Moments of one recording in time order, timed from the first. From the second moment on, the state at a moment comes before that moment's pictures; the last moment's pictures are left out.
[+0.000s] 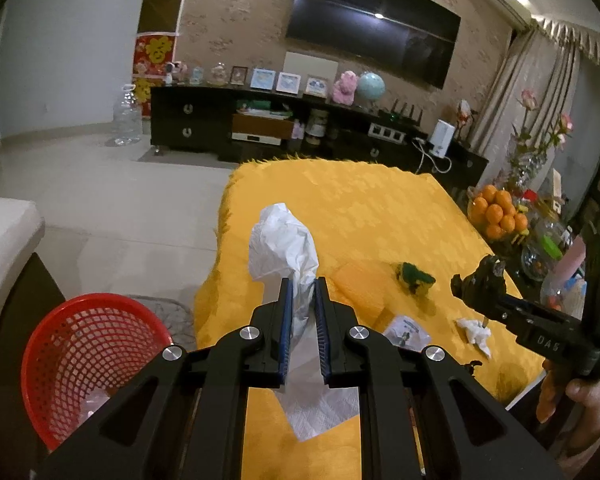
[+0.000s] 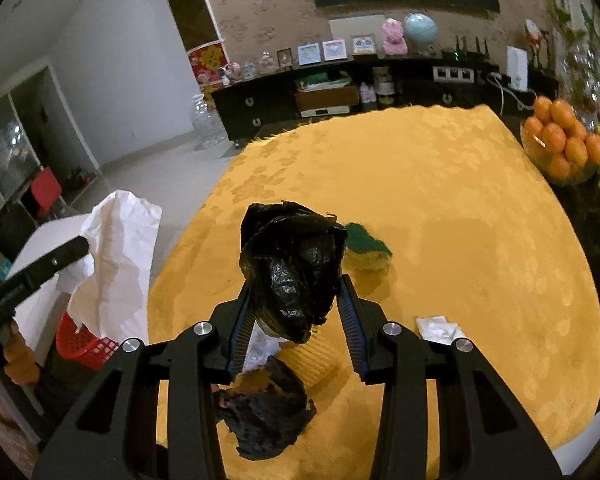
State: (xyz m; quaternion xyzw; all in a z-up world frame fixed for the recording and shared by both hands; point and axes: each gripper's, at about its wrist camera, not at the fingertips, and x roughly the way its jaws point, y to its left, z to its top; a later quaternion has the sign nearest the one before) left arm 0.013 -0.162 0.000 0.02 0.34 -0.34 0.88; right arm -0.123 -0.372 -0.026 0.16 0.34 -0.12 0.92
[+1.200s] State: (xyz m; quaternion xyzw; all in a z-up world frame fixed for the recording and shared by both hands) left arm 0.040 -0.027 0.014 -0.04 0.32 -0.22 0.92; right arm -0.019 -0.250 -0.005 0.07 0.36 0.01 0.93
